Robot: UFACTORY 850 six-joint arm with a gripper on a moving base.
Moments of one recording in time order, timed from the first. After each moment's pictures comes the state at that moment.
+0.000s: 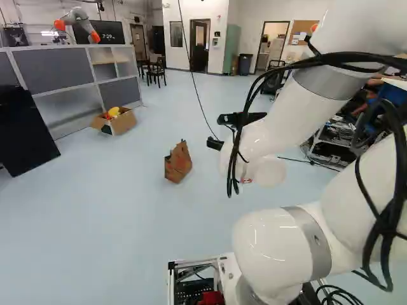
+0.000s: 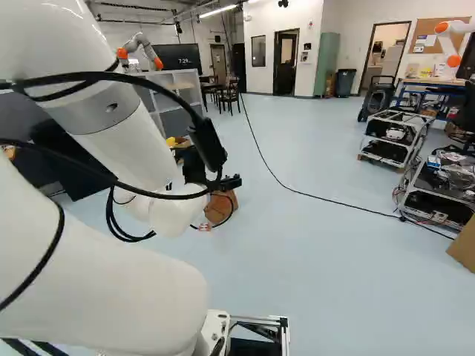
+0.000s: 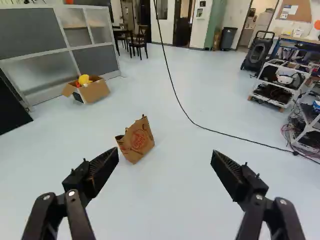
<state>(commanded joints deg) 0.0 16.0 -5.0 0.0 50.0 0.0</state>
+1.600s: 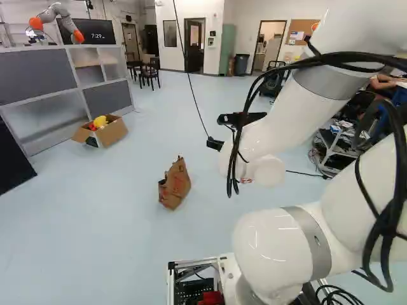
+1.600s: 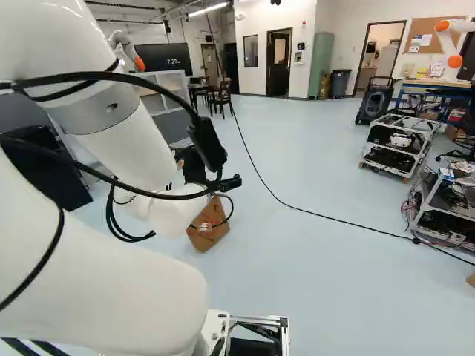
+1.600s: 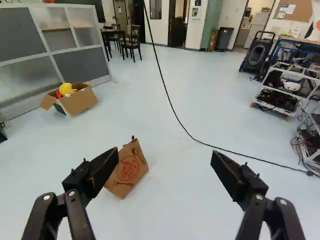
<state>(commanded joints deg) 0.0 16.0 -5.0 0.0 50.0 0.0</state>
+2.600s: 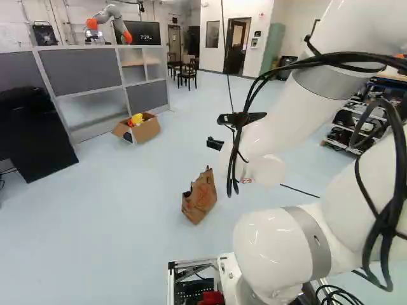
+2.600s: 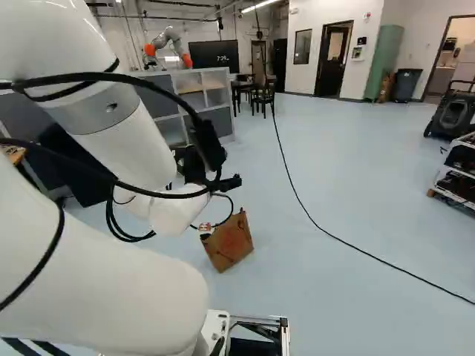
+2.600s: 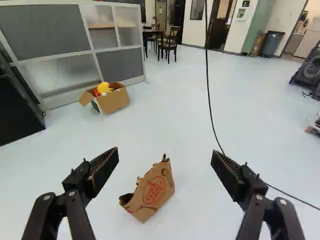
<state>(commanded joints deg) 0.0 16.0 -5.0 0.0 50.0 0.0</state>
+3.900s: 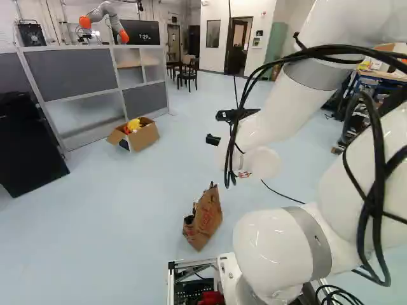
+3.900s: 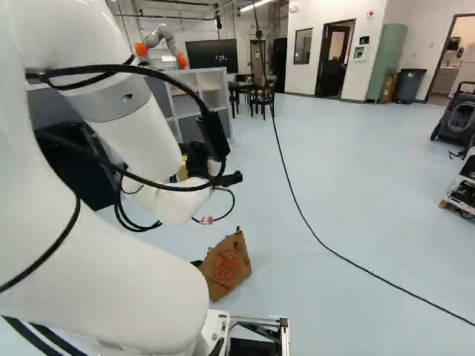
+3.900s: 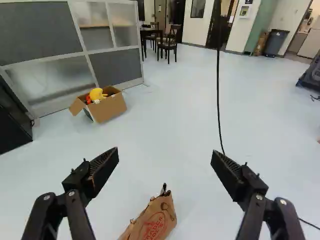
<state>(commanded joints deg) 0.0 10.8 -9.5 0.0 50.0 0.0</state>
